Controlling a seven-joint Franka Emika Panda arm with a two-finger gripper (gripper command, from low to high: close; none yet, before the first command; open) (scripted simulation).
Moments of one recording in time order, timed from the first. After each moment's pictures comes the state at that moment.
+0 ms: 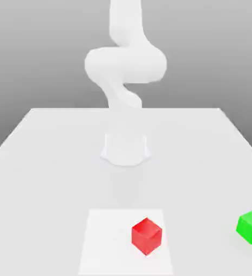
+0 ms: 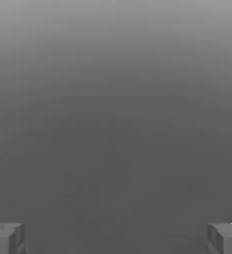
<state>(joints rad) 0.03 -0.71 -0.02 -2.34 0.01 2.35 0.73</state>
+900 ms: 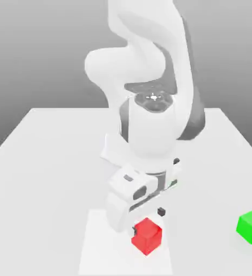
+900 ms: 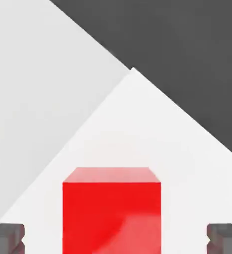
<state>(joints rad) 0.19 0.27 -0.06 -2.63 0.07 2.91 0.13</state>
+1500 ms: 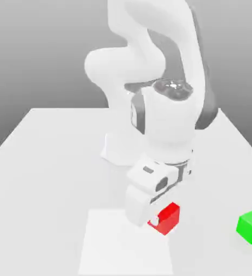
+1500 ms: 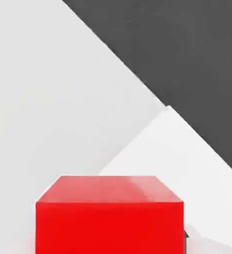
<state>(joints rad) 0.32 0.11 0.04 -2.57 -0.01 2.68 0.17</state>
